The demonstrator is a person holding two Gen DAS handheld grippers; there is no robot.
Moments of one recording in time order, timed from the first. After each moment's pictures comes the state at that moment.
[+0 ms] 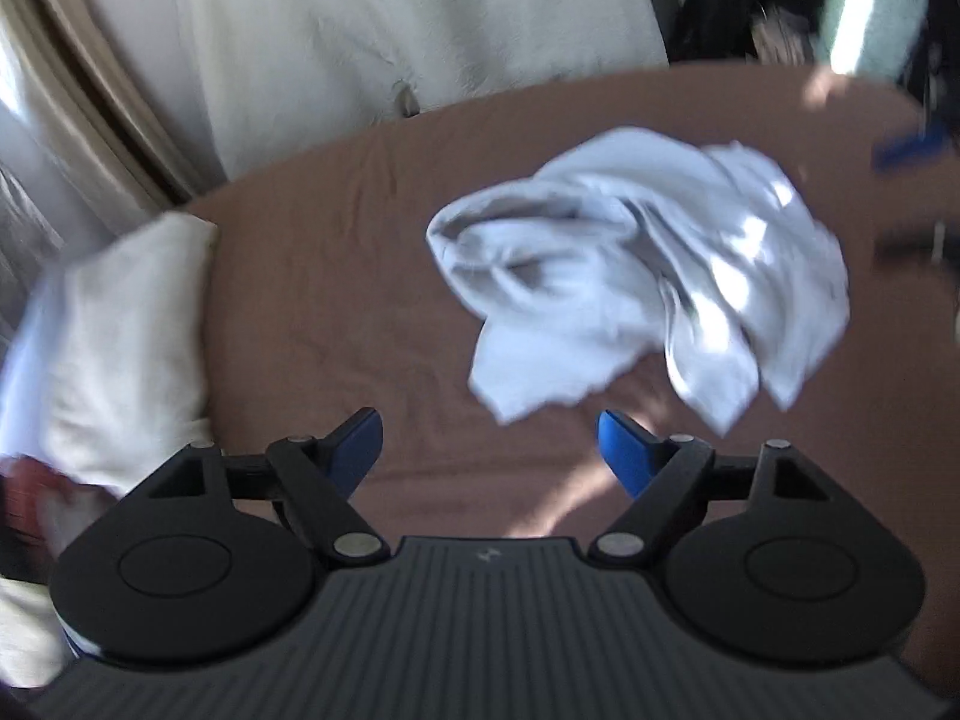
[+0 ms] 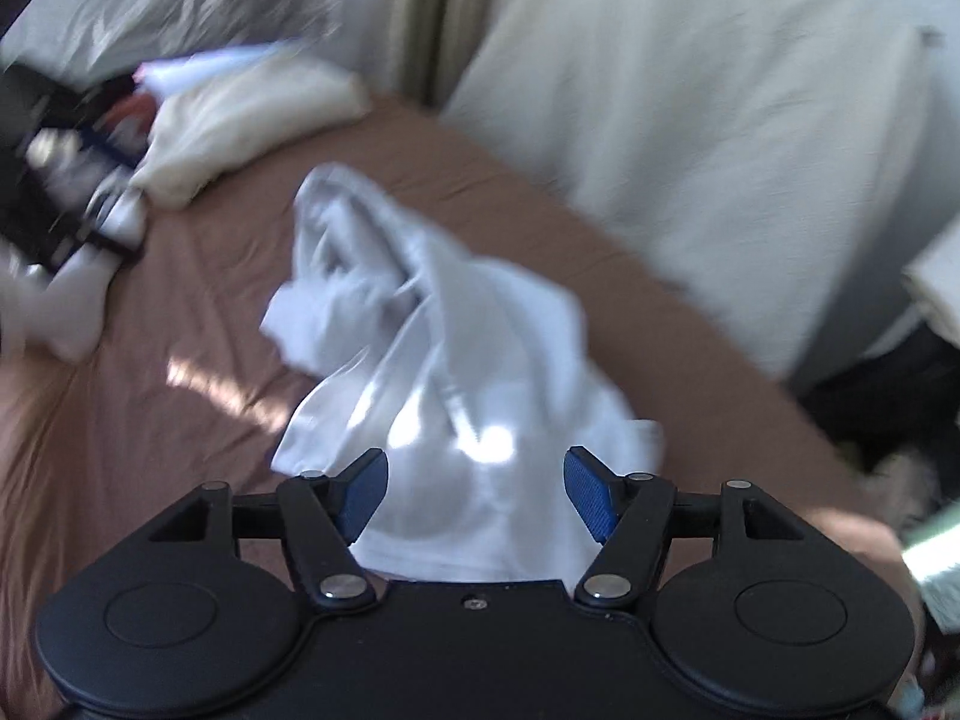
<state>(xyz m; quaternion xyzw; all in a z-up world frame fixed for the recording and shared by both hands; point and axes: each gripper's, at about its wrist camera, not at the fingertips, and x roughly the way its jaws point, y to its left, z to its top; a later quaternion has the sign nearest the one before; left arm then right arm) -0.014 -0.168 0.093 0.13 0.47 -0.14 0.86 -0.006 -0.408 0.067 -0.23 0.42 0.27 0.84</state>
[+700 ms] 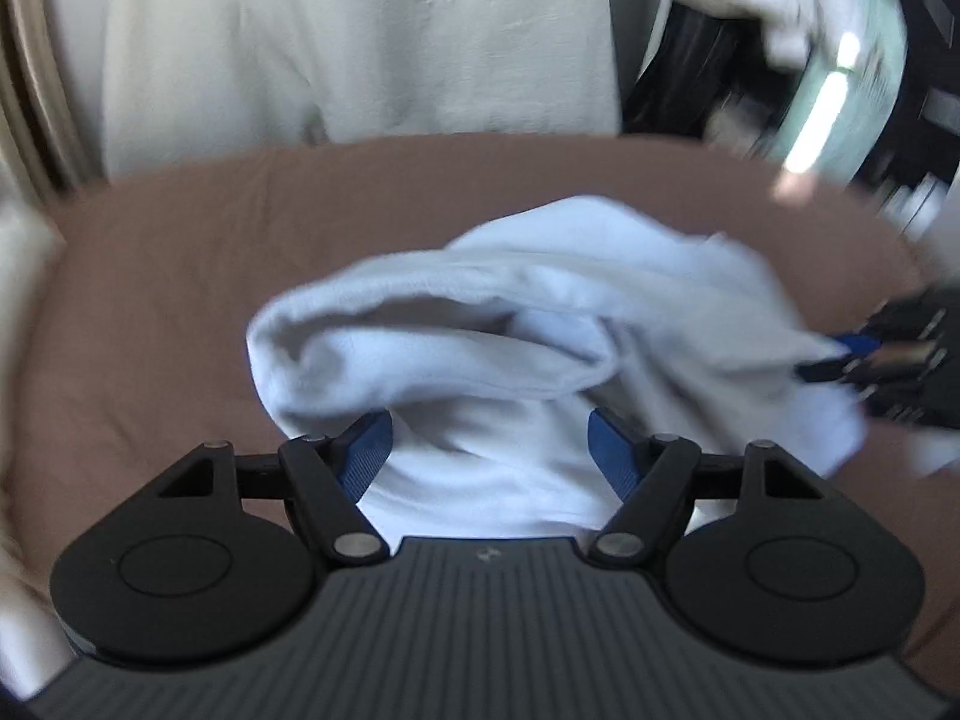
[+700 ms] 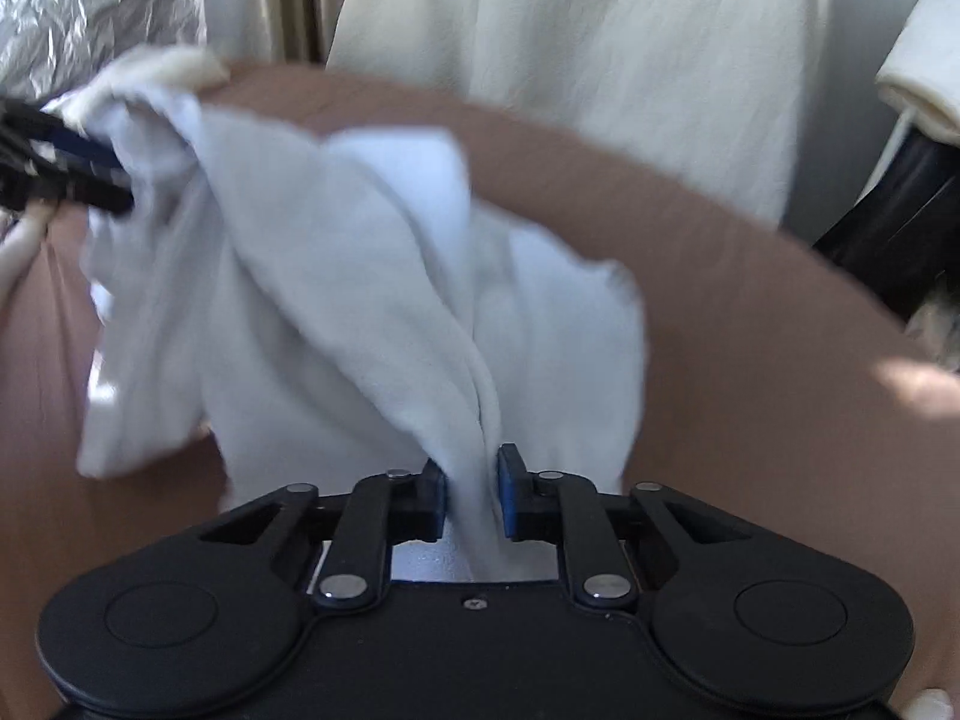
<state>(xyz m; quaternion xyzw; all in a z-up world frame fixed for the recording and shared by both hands) 0.061 -0.198 0.023 -0.01 0.44 -0.23 0.87 0.013 -0.471 -0.036 -0.13 0.42 0.17 0.88</state>
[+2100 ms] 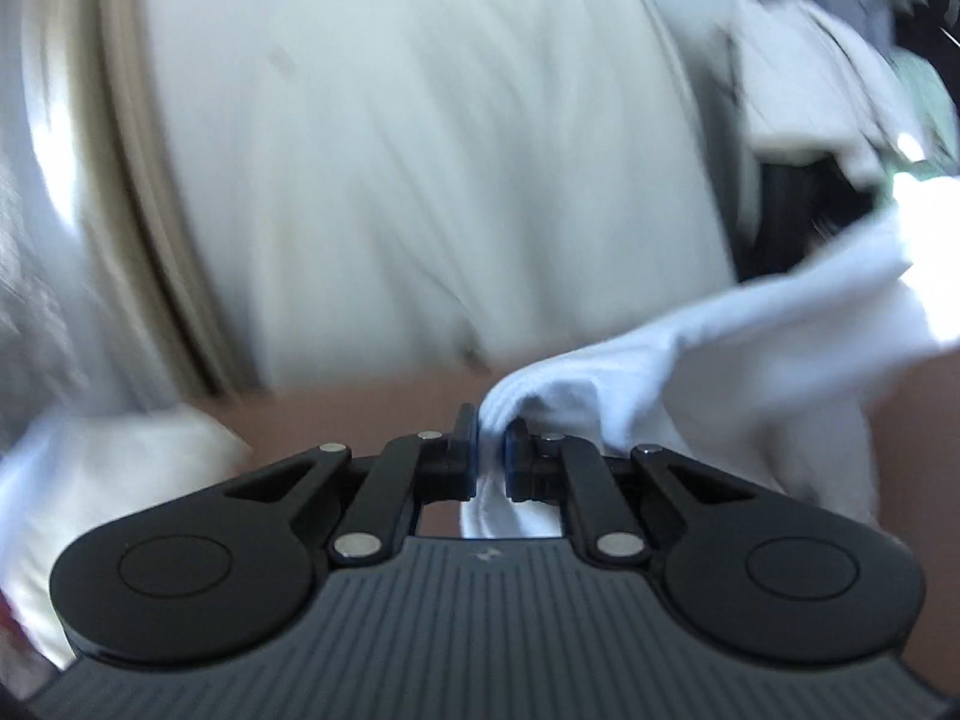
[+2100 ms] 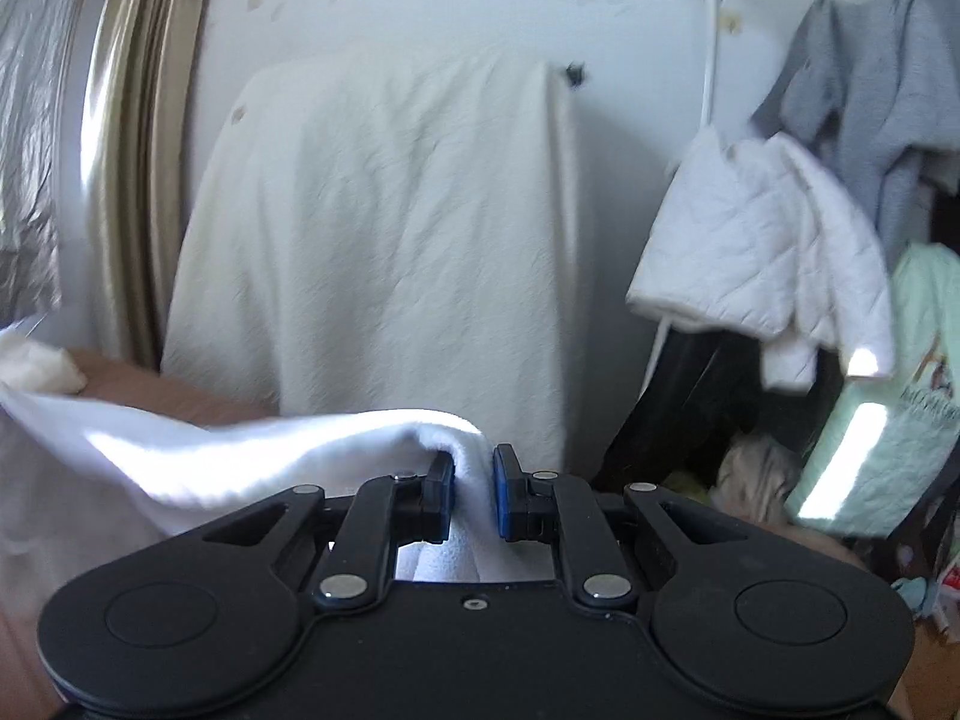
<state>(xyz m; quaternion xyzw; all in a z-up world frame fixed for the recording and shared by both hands) 0.053 -0.174 0.115 0.11 0.20 -0.10 0.97 0.016 -0.526 0.102 -0.07 0.19 0.02 0.98</state>
